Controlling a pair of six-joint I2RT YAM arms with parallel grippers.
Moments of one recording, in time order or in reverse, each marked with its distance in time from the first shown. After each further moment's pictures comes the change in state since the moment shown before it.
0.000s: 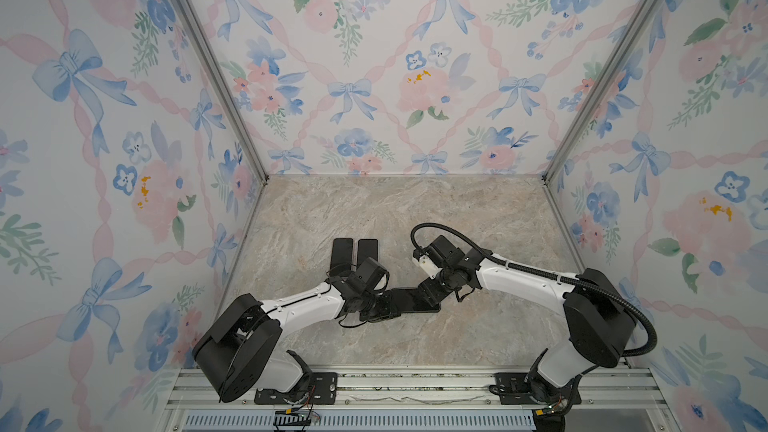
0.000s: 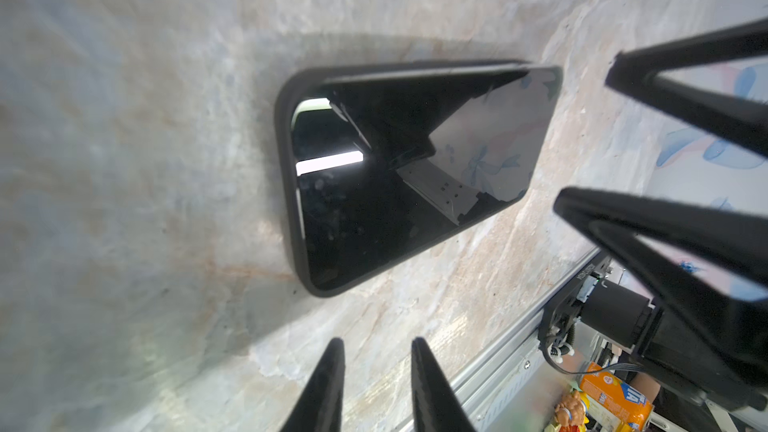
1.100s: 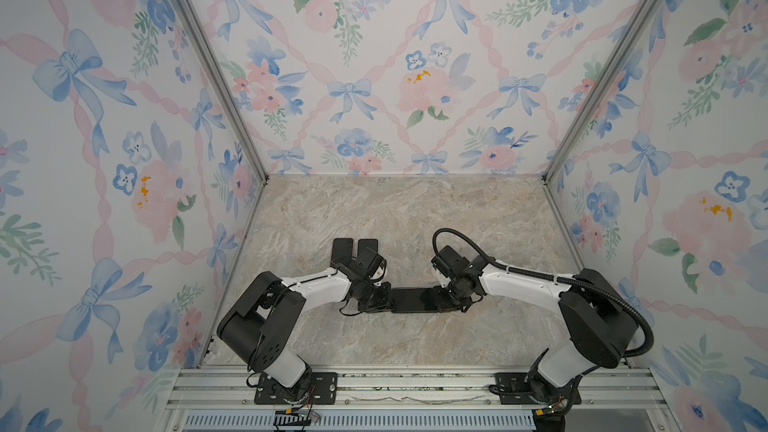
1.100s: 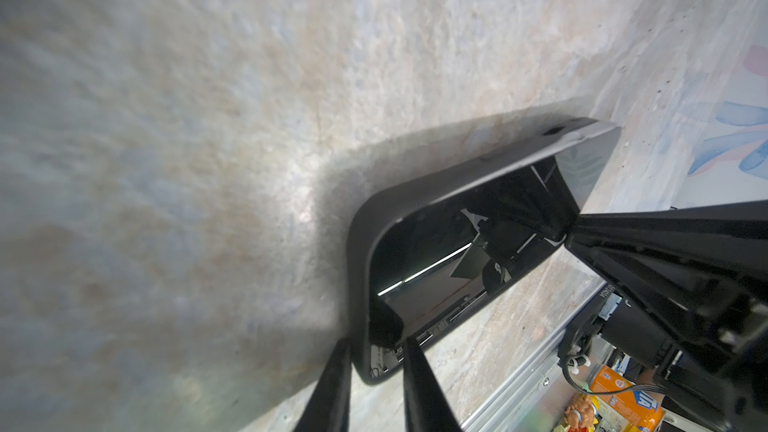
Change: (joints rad) left arm 0.114 0.179 0.106 -0.031 0.060 0.155; right arm -0.001 -0.031 -0.137 -0.035 -0.054 0.402
